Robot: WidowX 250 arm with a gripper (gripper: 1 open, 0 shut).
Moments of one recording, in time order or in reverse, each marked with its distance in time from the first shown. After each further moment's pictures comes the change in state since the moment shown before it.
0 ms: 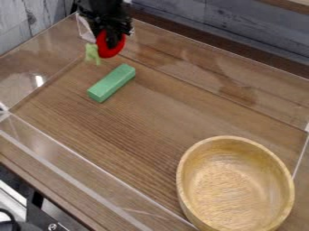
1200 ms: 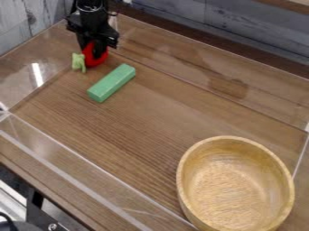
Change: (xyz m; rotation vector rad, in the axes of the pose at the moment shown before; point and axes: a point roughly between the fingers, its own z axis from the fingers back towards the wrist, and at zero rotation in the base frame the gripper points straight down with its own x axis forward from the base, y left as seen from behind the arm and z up) arm 0.014 0.017 -0.050 0.108 0.039 0.049
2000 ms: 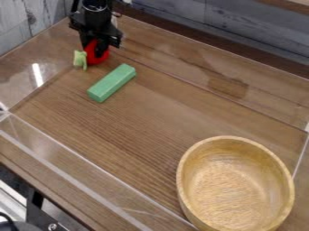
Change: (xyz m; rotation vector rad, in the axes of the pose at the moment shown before) arm 0.004 -0.004 -0.009 0.032 0.024 0.013
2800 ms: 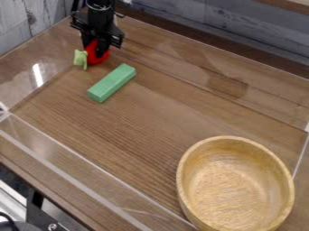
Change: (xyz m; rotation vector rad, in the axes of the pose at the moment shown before) arm -0.004 0.002 -0.001 0.010 0.067 0.018
